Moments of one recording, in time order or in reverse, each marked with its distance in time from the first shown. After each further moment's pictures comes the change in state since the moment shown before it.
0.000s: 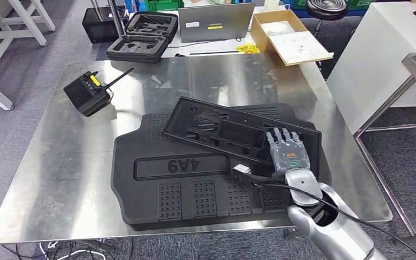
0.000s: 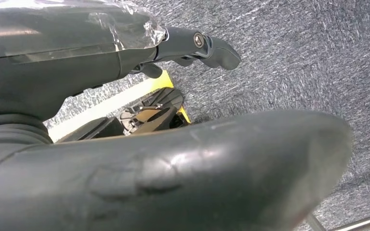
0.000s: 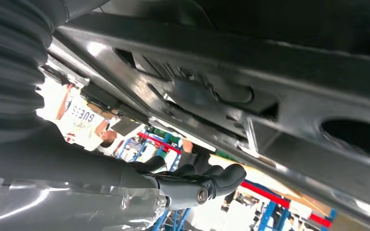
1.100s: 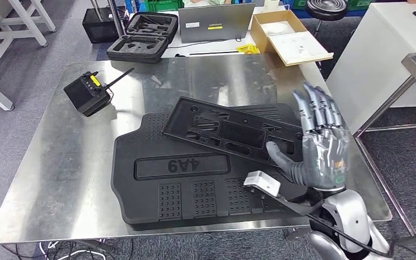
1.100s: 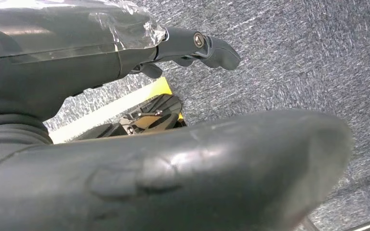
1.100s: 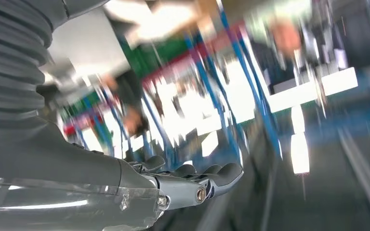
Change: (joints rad) left arm 0.011 0.000 0.000 0.016 -0.008 0.023 -0.044; right arm 0.182 -0.005 -0.111 -0.387 0.053 -0.805 -0.247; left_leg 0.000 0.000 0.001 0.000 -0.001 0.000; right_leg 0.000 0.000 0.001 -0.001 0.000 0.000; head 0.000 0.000
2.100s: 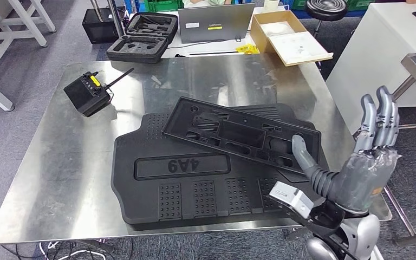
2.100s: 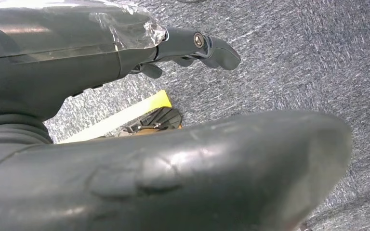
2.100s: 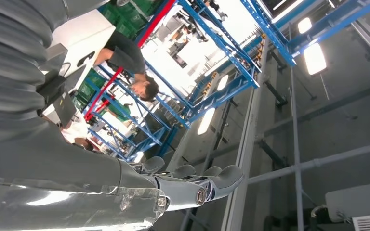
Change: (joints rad) left arm -0.015 -0.013 -0.003 0.000 -0.016 0.081 0.021; right arm 0.093 0.160 -0.099 -0.023 0.063 -0.300 -0.062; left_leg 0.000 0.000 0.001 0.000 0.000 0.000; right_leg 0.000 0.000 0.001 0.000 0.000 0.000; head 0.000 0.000
